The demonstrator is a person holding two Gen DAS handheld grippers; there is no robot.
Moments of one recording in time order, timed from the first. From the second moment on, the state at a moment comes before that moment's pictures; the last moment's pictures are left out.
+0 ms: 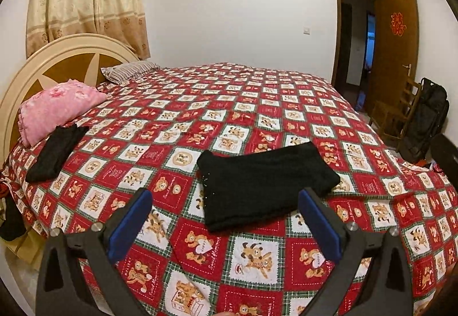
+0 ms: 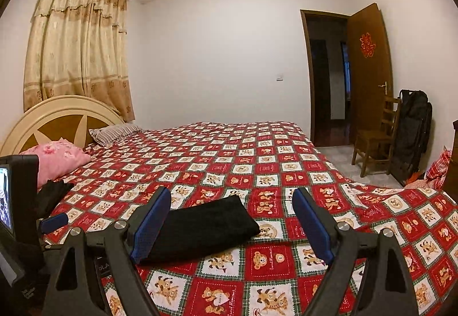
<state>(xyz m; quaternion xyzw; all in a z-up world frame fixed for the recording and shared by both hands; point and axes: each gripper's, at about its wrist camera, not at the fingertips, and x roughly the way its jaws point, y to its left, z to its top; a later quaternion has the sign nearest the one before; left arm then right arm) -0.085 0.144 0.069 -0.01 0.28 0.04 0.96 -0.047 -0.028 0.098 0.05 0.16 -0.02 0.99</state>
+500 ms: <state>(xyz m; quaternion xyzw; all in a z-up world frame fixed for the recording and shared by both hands) -0.081 0.143 0.064 0.00 0.30 0.05 0.95 -0.039 -0.031 0.089 0.06 0.18 -0.02 0.98</state>
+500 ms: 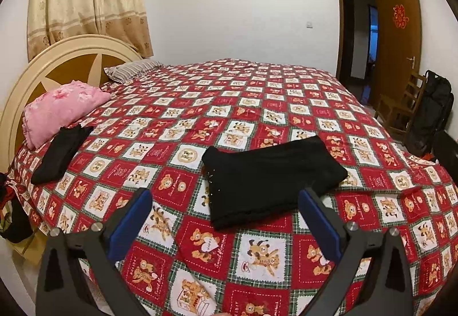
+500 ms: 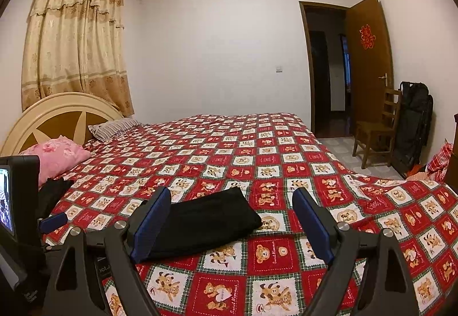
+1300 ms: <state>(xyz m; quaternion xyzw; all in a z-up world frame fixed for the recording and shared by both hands) -0.074 0.143 0.057 0.01 0.32 0.06 0.95 -0.036 -0.036 0.083 0.07 0.20 -0.03 0.98</state>
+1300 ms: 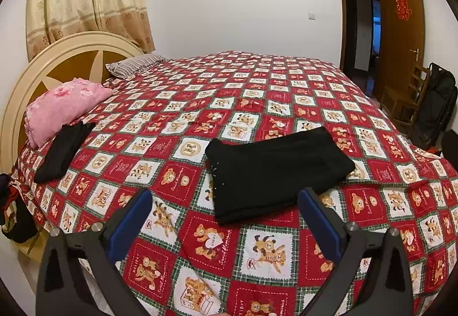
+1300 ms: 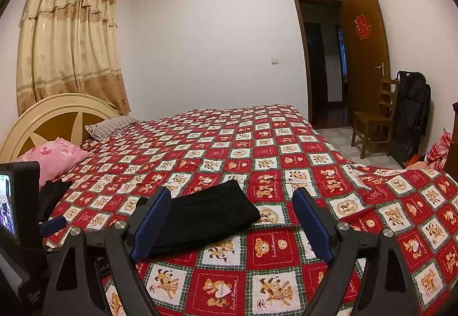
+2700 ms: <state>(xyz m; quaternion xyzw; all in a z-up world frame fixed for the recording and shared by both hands) -0.071 0.144 0.051 0.01 0.32 0.03 0.95 -0.037 -0.034 0.084 0.07 0.20 -0.03 0.98</state>
